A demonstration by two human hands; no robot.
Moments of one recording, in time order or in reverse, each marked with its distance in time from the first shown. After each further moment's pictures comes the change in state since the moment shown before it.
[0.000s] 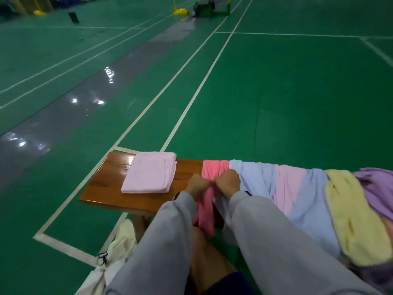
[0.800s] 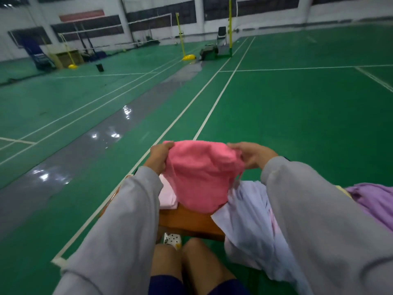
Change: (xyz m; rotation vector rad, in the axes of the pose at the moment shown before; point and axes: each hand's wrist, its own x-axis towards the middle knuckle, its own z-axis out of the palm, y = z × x) left_hand -0.071 0.105 -0.178 -0.730 0.410 0.196; right_hand -0.001 -0.087 -0.186 0.762 -0.501 0.109
